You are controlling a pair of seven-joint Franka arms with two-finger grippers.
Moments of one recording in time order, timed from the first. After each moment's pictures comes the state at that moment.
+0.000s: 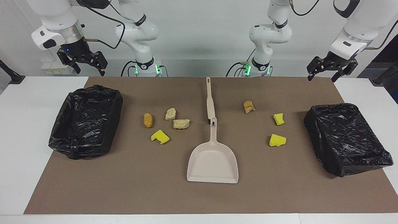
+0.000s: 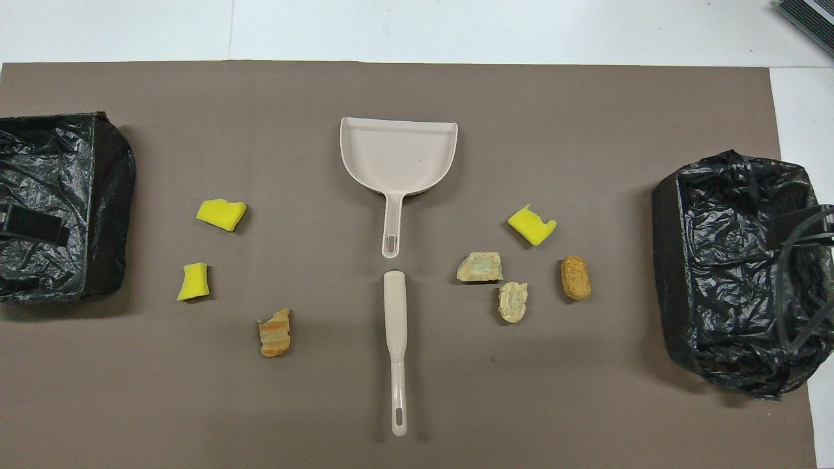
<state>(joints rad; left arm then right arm) -0.09 -0.03 0.08 -1.56 0.01 1.49 0.13 0.11 -0.04 -0.17 -1.54 -0.06 1.45 0.02</state>
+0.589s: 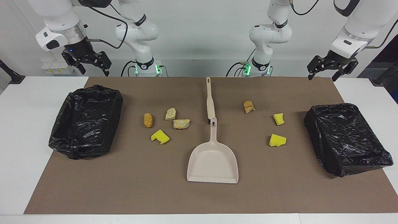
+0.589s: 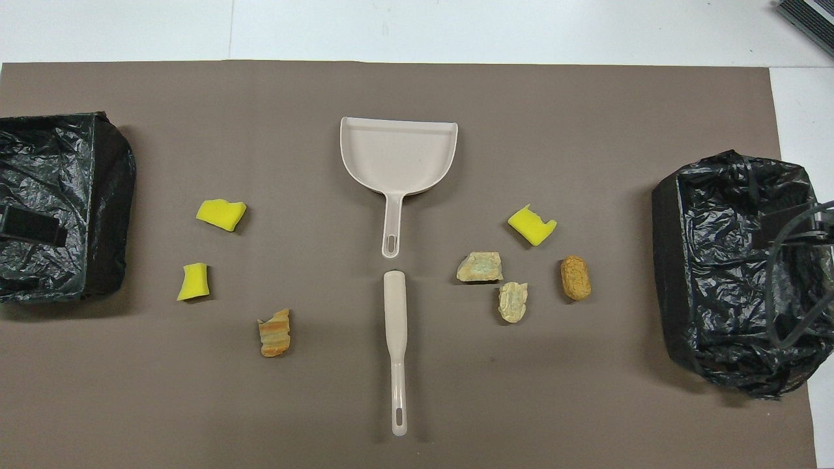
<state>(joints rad) -0.09 -0.04 0.08 -1.56 0.01 1.49 0.13 0.11 -0.04 -0.17 -1.55 -0.02 1.44 0.06</state>
